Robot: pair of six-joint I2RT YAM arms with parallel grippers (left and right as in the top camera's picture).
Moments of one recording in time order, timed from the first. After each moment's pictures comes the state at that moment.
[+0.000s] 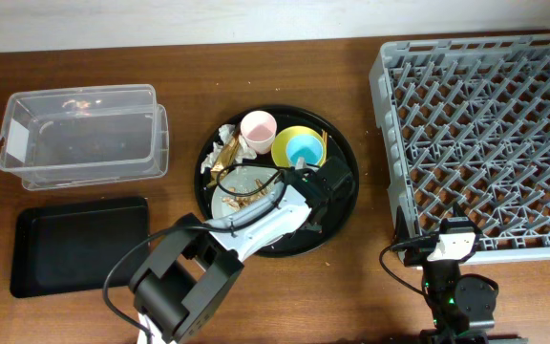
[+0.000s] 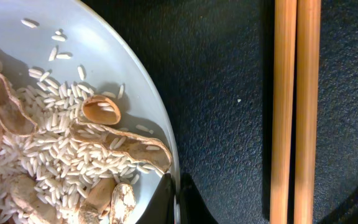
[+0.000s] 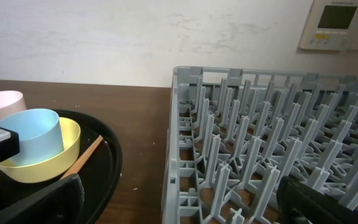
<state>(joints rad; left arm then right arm) -0.84 2.02 1.38 -0.76 -0.23 -0.57 0.00 0.01 0.01 -0.08 0.00 -0.04</state>
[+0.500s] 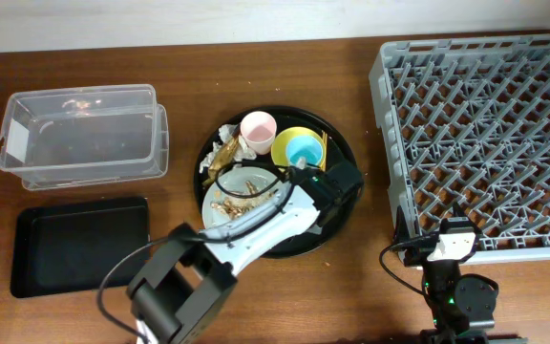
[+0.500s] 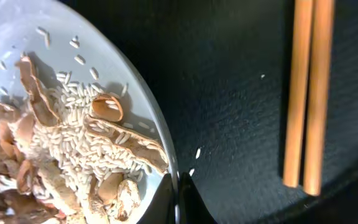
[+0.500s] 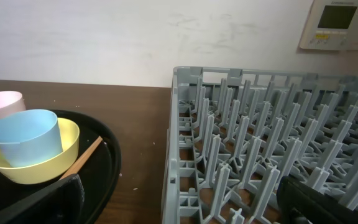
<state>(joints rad) -0.88 1.99 1.46 -0.98 -0.35 -0.63 0.00 0.01 0.01 -0.08 0.00 -0.04</state>
